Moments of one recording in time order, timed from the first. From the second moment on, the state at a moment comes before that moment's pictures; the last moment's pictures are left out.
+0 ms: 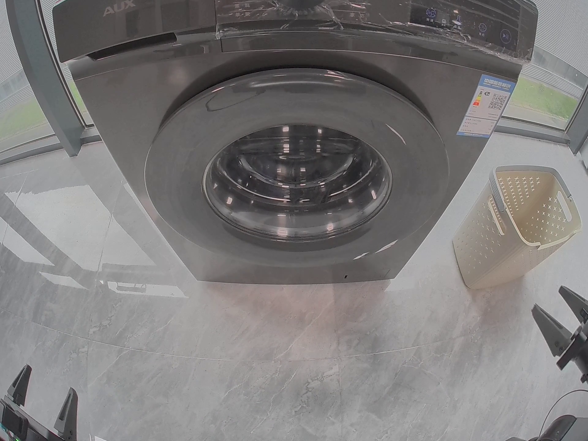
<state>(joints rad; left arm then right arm) 0.00 0.02 -0.02 0.00 0.00 -0.02 0.26 0.69 -0.07 -0.62 -0.01 0.13</state>
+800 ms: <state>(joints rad) 0.00 0.02 -0.02 0.00 0.01 -0.04 -0.01 0.03 -0.02 0.00 -0.02 0.01</state>
